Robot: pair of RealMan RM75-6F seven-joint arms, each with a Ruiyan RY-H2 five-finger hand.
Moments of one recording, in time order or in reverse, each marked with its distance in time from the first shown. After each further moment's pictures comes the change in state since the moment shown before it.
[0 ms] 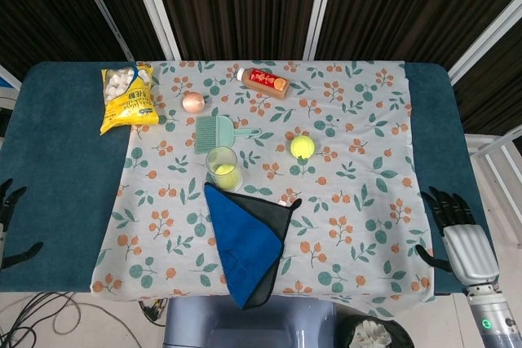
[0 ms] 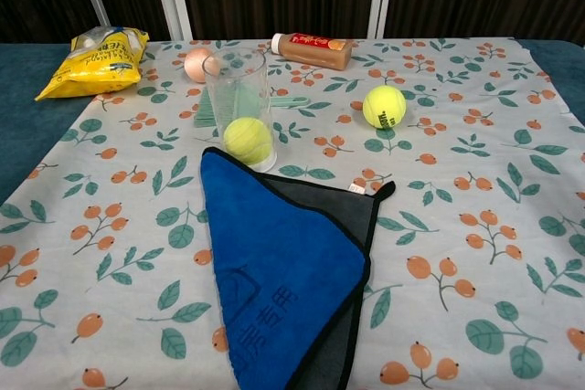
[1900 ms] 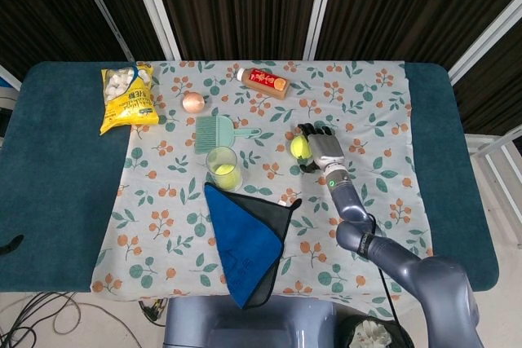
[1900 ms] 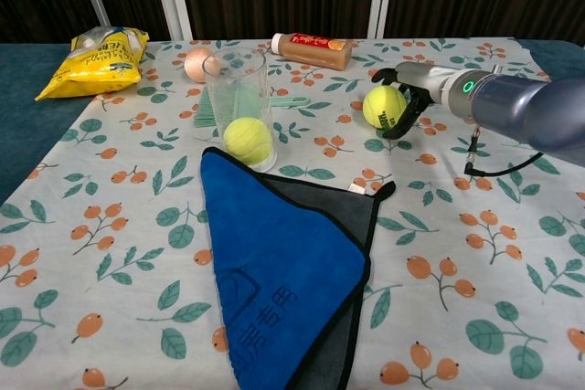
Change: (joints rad) left arm -0.002 0.001 -0.054 0.027 -0.139 -0.027 -0.013; right arm 0.847 -0.784 0.313 0.978 0.699 -0.817 -0.174
